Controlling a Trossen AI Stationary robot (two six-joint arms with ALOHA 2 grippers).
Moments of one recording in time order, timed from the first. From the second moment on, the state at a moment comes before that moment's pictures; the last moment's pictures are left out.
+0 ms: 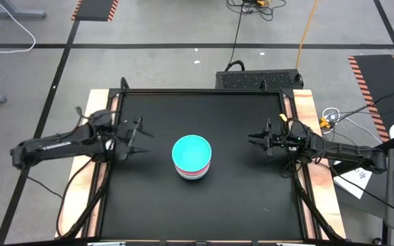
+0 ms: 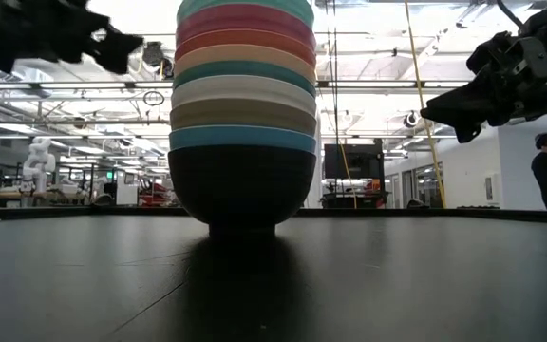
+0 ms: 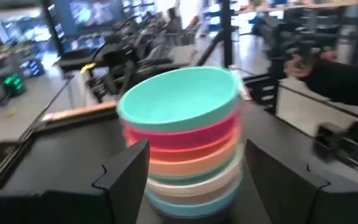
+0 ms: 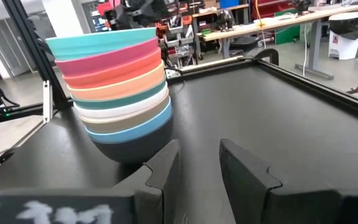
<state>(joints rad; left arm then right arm) 0.35 0.49 0.32 0.08 0.64 0.19 -0.29 0.25 0.02 0.16 -0.21 0.18</state>
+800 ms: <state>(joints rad) -0.09 0.35 0.24 -0.21 0.17 0.26 -0.28 0.26 0.01 0.21 -0.14 0.22</state>
